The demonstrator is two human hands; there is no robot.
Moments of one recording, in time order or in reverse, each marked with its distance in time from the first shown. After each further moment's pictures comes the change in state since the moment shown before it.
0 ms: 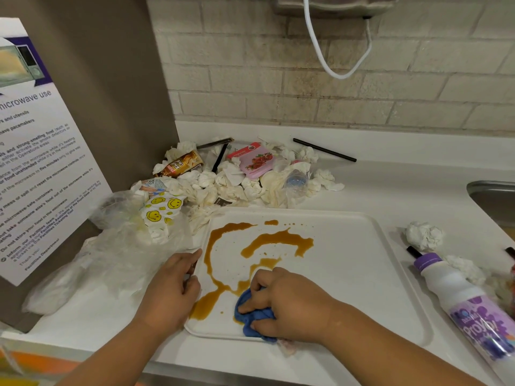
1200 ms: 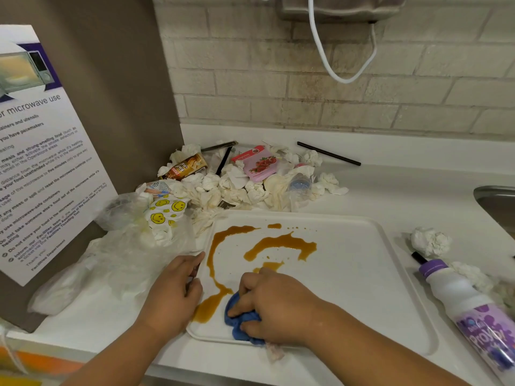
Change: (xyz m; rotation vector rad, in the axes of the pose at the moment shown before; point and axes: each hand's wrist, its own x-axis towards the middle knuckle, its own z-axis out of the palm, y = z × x) left_hand 0.000 -0.002 0.000 -0.017 -0.015 0.025; right_hand 0.017 -0.018 -0.005 -0.061 0.011 -0.084
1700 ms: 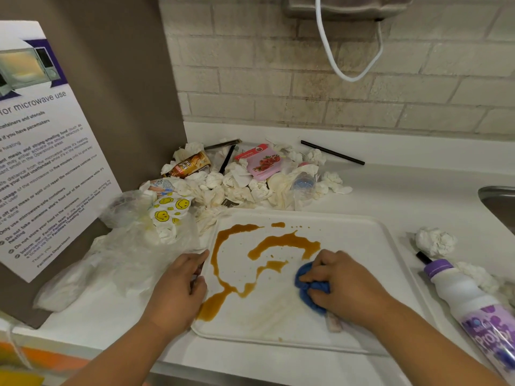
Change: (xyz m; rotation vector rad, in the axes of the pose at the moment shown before) left_hand -0.001 -0.001 0.001 -0.004 0.007 -0.012; right_hand -0.057 0.069 -0.005 0.093 0.292 0.297
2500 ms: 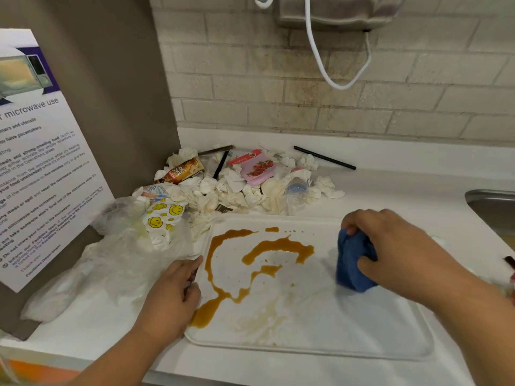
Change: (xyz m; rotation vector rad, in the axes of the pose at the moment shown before) left_hand 0.000 -0.001 0.000 -0.003 0.000 -0.005; right_hand -0.019 -0.018 -0.105 -0.264 0.140 0.125
